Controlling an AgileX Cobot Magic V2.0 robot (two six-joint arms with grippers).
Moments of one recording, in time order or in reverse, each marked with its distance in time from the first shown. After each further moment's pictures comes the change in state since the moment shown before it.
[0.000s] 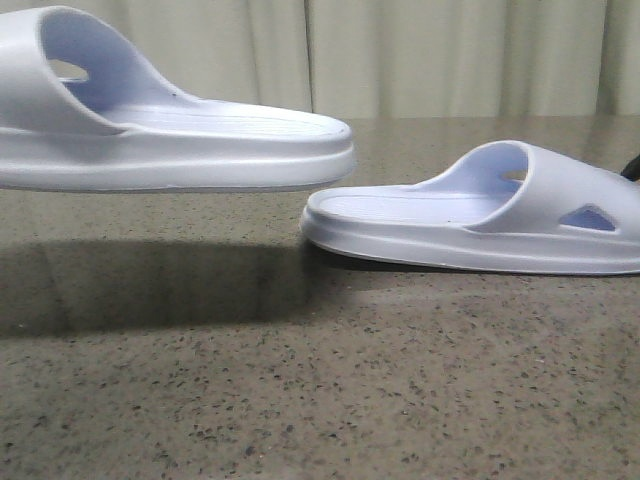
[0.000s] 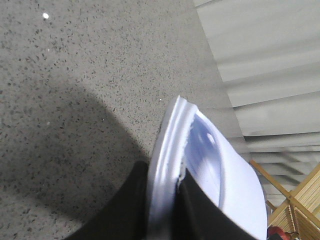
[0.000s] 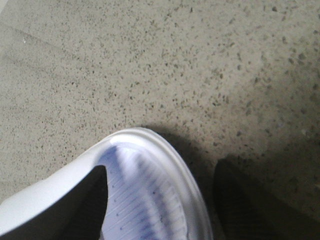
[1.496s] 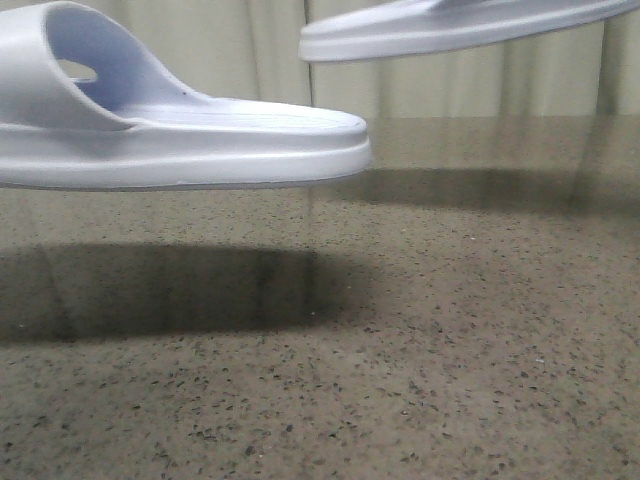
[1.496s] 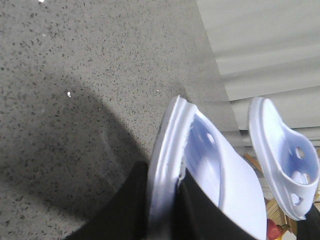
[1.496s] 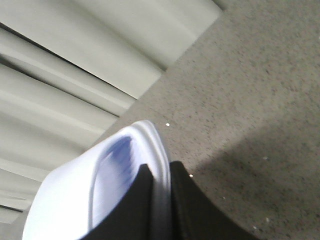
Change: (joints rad) left arm 0.000 0.000 0.000 -0.031 0.026 0.000; right arm 0.011 -0.155 -0.245 -0.012 -0.019 -0.011
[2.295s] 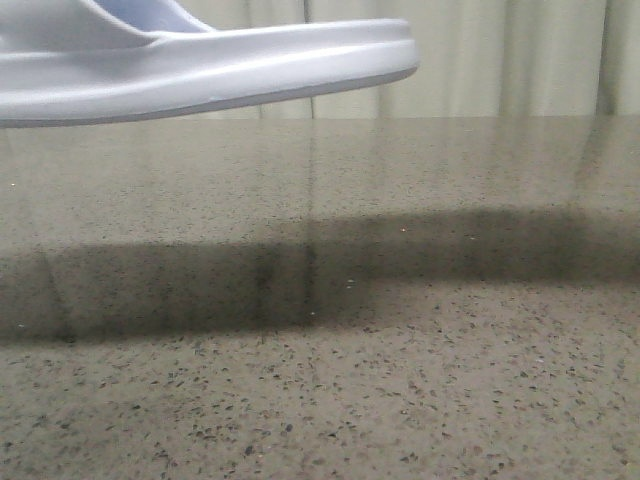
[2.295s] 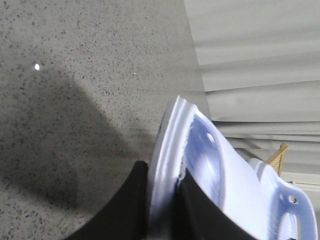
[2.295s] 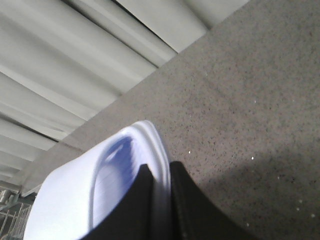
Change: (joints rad) left arm 0.000 0.000 0.000 -0.153 0.034 0.034; right arm 0.000 -0.293 -0.024 0.017 0.399 -0.053
